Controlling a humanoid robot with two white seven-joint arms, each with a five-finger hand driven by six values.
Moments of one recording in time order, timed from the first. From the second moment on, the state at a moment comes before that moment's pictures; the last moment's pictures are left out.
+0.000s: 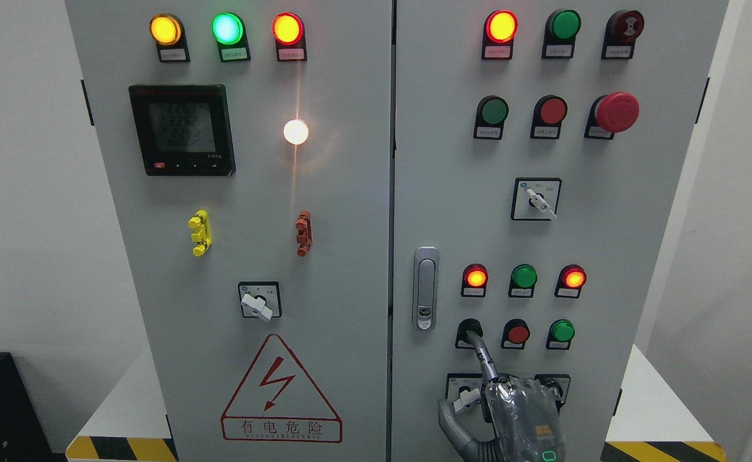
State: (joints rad) left arm 0.00 -0.11 -0.05 0.00 0.11 -0.05 0.04; right arm -0.19 0.14 0.06 -1.69 1.21 -0.16 -0.14
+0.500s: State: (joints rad) left arm 0.00 -0.11 -0.05 0.00 0.11 -0.05 0.04; right arm -0.11 0.14 0.06 -1.79 1.11 -0.18 -0.15
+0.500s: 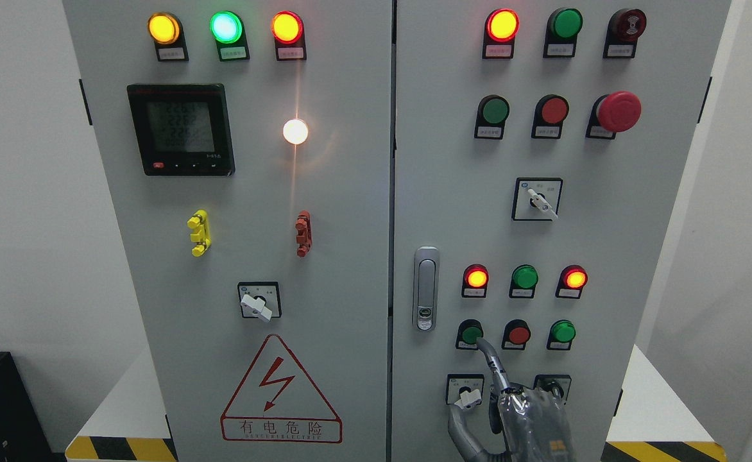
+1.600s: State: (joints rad) left arm 0.00 -0.11 -0.05 0.00 0.11 -0.05 0.04; right arm 0.07 0.14 0.10 -2.02 0.53 -0.07 -0.09
